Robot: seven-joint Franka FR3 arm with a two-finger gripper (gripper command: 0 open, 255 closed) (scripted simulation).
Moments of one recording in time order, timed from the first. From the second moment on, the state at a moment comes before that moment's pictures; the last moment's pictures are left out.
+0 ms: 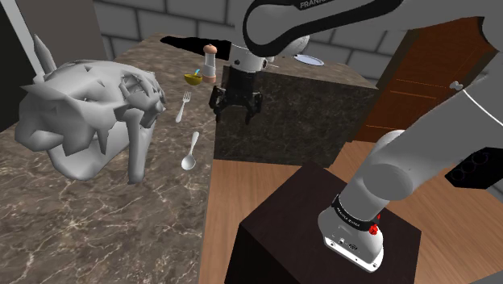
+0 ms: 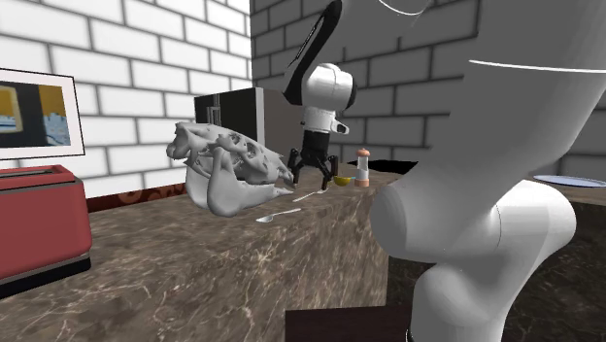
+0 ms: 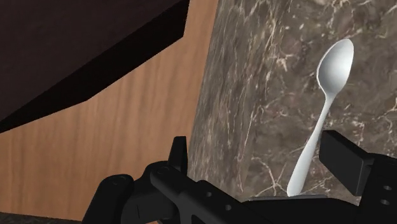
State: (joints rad) arm 0.02 -0.33 0.29 -2.39 0.28 2.05 0.68
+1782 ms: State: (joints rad) arm 0.04 0.11 0.38 -2.23 0.22 2.40 1.01
